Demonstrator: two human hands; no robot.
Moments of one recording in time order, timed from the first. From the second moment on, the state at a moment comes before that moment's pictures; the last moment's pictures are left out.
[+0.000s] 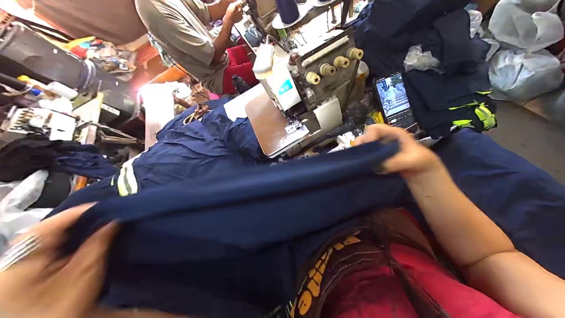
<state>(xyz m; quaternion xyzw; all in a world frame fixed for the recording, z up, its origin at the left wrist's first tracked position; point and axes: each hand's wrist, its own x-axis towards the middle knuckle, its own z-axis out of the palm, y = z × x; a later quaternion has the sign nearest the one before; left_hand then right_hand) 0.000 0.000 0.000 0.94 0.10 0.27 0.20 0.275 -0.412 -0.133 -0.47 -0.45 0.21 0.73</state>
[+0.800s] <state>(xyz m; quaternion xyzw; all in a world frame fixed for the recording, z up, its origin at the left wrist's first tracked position) 0.208 -0.136 -0.080 0.83 -0.09 0.08 0.55 0.254 -0.333 -0.158 -0.58 -0.32 0.11 0.74</state>
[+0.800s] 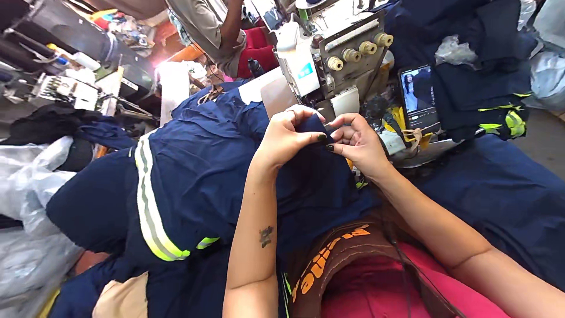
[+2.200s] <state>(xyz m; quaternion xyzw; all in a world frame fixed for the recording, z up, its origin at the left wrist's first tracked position) 0.229 -0.122 -0.157 0.93 0.02 0.33 0.13 0.227 -0.387 -0.232 -0.57 -0.29 0.41 0.65</state>
